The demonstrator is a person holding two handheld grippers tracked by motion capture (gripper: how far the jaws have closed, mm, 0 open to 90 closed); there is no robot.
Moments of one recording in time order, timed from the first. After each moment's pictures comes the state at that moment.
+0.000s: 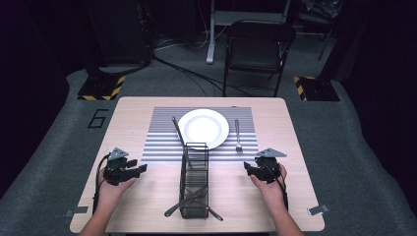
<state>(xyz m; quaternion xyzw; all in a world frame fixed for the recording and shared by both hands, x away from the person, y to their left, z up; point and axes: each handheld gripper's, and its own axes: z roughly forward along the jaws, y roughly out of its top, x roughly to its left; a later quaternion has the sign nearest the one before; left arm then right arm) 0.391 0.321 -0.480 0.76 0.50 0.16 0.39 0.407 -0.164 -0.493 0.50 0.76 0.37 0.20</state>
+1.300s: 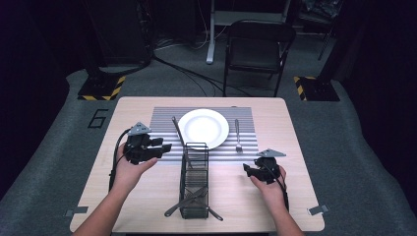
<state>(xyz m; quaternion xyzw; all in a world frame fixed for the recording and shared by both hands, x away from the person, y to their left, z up) 0.408 0.244 -0.381 0.79 0.41 0.14 0.44 0.409 -0.165 -0.499 0.50 0.76 0.37 0.18</state>
